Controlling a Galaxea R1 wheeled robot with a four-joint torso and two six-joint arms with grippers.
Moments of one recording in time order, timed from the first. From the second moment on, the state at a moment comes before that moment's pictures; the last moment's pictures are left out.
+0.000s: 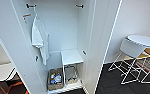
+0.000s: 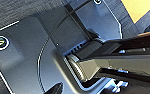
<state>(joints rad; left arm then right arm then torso) 1.46 3.08 -2.81 1.62 -0.11 -1.29 -1.59 3.09 -2.78 -0.67 0.16 0.70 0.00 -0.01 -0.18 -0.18</state>
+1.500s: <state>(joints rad) 1.48 3.08 -2.82 1.59 -0.11 -1.31 -1.58 3.09 -2.78 -0.67 0.16 0.70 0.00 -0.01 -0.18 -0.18</state>
